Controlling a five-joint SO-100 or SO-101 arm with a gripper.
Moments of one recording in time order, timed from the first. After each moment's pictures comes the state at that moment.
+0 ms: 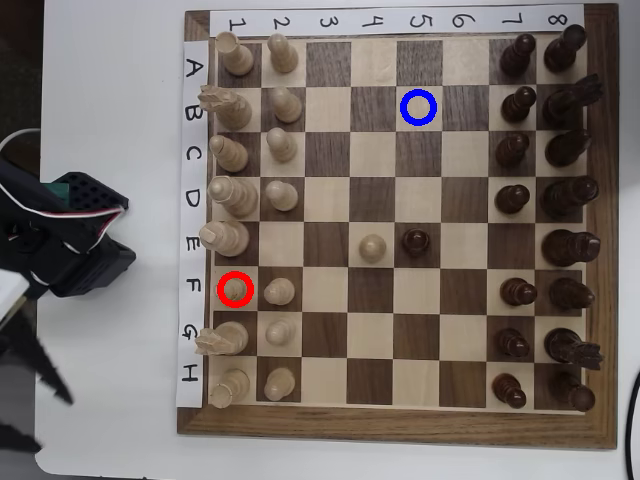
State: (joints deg) arm 46.1 144.5 75.4 95.5 61.8
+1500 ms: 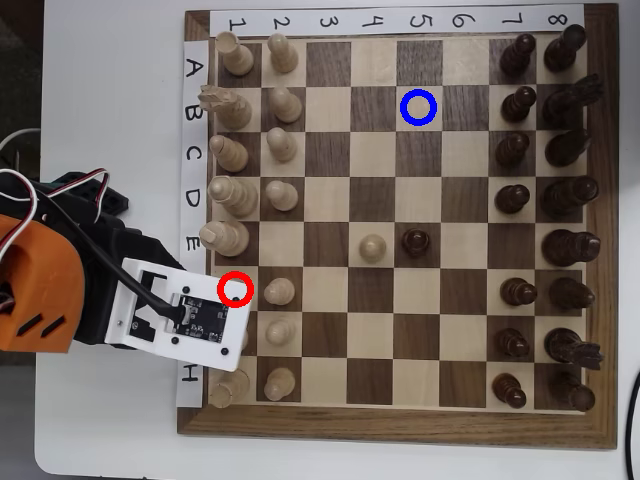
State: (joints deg) arm 24.8 144.9 108.7 96.2 86.5
